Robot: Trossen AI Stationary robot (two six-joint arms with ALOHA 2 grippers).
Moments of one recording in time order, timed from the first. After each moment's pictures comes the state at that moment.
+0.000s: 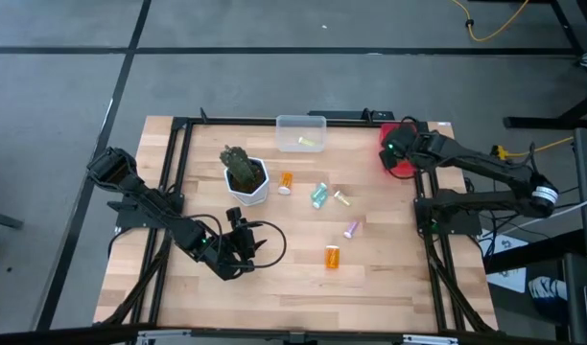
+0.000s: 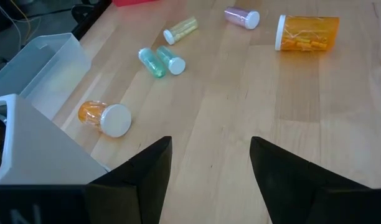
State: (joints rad) left arm -0.62 1.50 0.80 -0.22 -0.88 -0.51; right arm -0.57 1.04 0.77 -0.96 0.68 0.48
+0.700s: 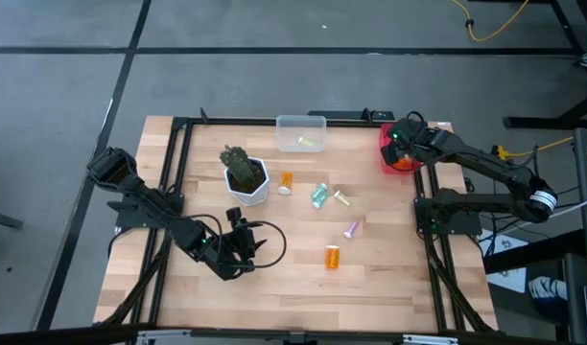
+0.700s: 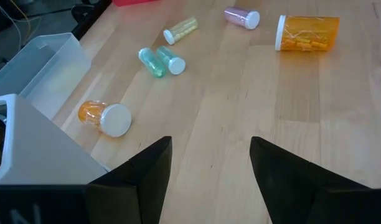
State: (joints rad) left arm -0.62 1.50 0.80 -0.22 -0.88 -0.52; right arm -0.69 1.04 0.77 -0.90 0.57 0.39
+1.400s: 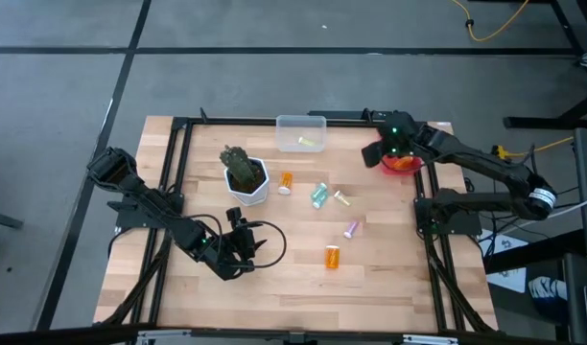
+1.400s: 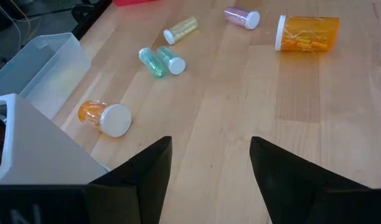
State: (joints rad) left arm -0.62 1.50 0.80 -0.22 -0.88 -0.52; right arm -0.64 1.06 0.77 -0.55 0.02 0.35
